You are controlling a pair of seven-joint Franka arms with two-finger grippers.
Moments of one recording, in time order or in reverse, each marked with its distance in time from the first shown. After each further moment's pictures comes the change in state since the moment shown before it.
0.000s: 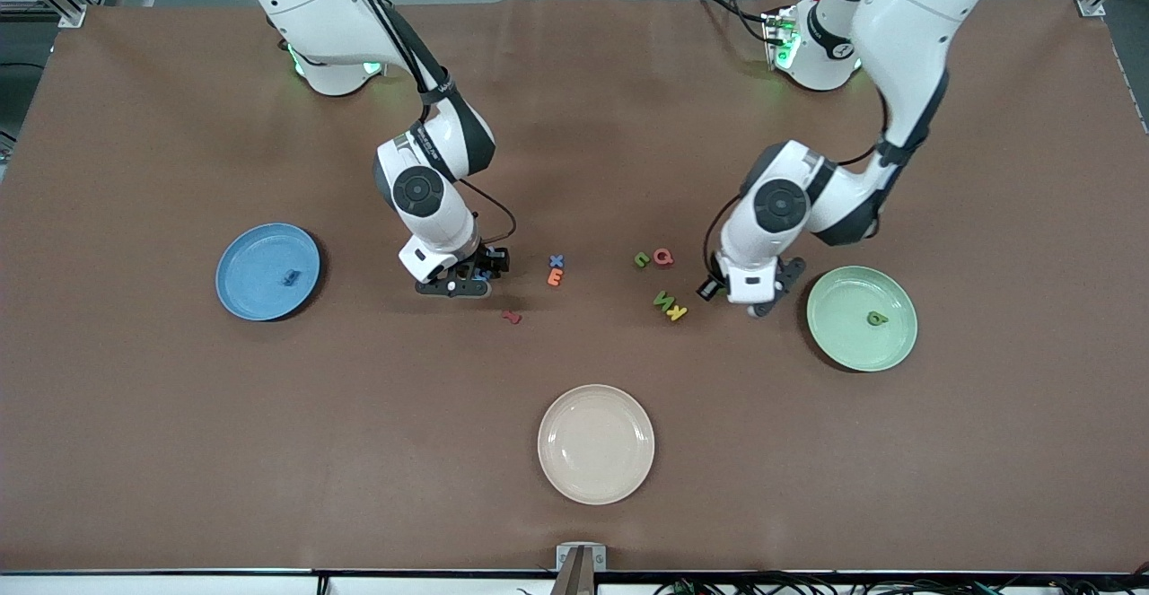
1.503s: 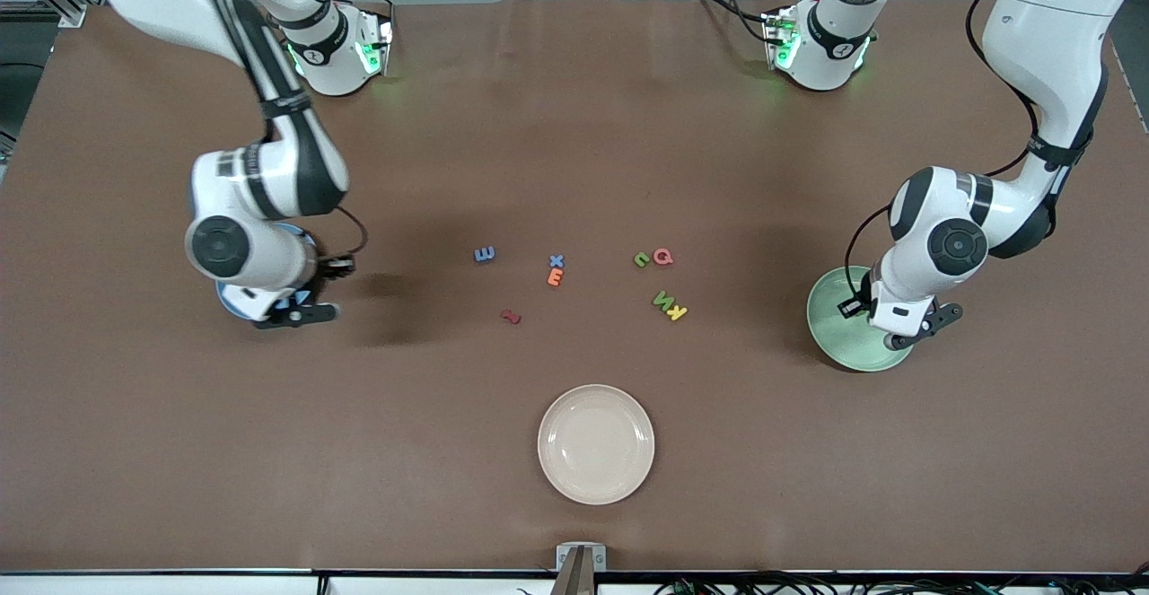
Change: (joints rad) left arm 0.373 0.014 -0.001 -0.026 0.188 -0.036 0.544; right arm -0.377 -0.212 -0.107 0.015 -0.146 -0.519 -0.583
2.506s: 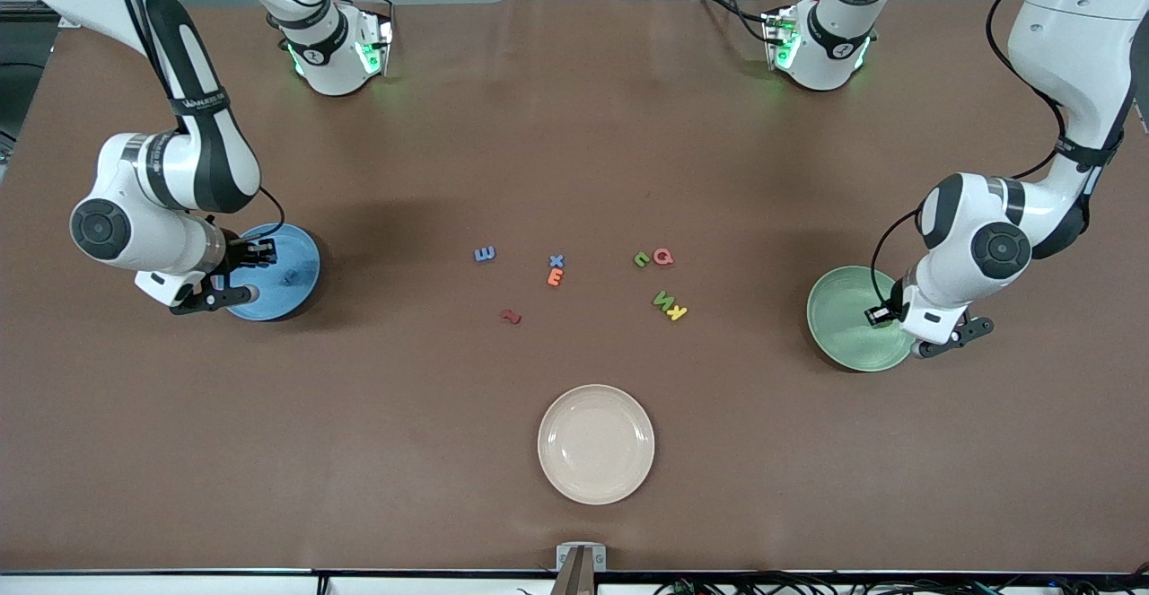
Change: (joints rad) left arm 0.079 0.029 0.001 0.030 0.000 0.053 0.163; right arm -0.169 -0.058 0.002 -0.098 -0.014 0.080 -0.184
